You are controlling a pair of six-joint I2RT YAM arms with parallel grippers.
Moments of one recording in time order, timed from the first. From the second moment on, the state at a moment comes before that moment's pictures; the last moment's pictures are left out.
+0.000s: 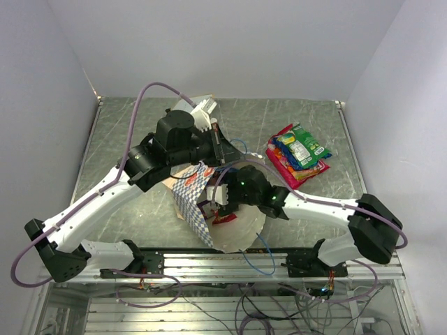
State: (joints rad) left arm -0.86 1.23 1.40 -0.45 0.24 -0.89; right arm 0.95 1.39 0.72 0.14 -0.19 -0.85
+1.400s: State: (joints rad) left arm -0.62 1.31 1.83 -0.86 0.01 -0.64; right arm 0.90 1.81 1.16 0.11 -0.14 -0.71
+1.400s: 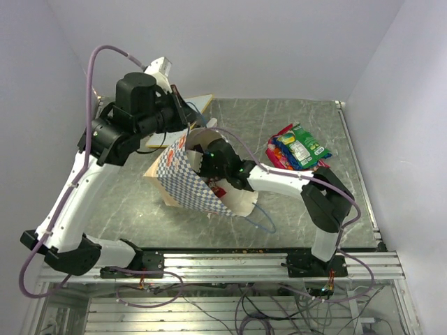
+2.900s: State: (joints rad) left arm -0.58 1.15 1.41 -0.55 0.38 -0.84; right arm 0.90 1.10 0.95 -0.16 0.22 -0.31
